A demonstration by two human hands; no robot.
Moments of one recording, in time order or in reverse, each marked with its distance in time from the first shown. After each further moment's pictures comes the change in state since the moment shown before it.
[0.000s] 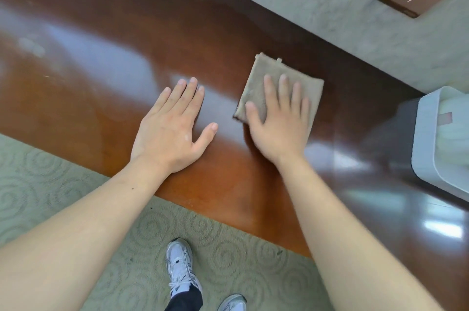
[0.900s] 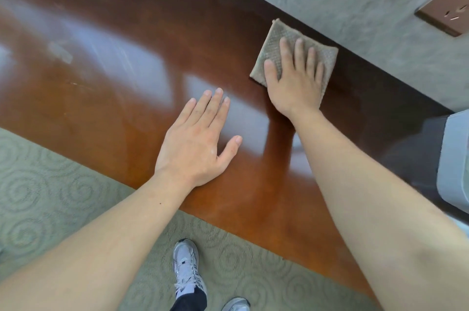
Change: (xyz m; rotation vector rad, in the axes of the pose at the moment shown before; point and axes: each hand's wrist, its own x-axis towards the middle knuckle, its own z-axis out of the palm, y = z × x) left_hand 0.002 -0.003 0.006 -0.019 -0.002 0.029; right_hand 0.111 -0.029 -0.005 -0.025 -0.050 0.002
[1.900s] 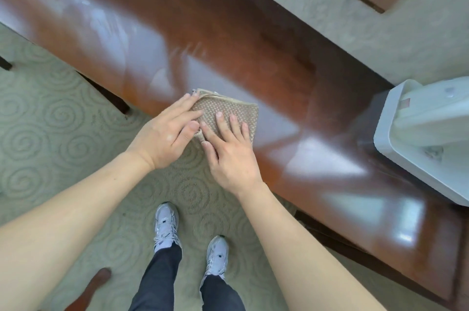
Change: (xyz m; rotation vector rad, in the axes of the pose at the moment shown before) left_hand -0.133 0.055 -0.012 -0.496 0.080 0.008; right_hand -0.283 0.026 0.019 0.155 -0.148 -0.525
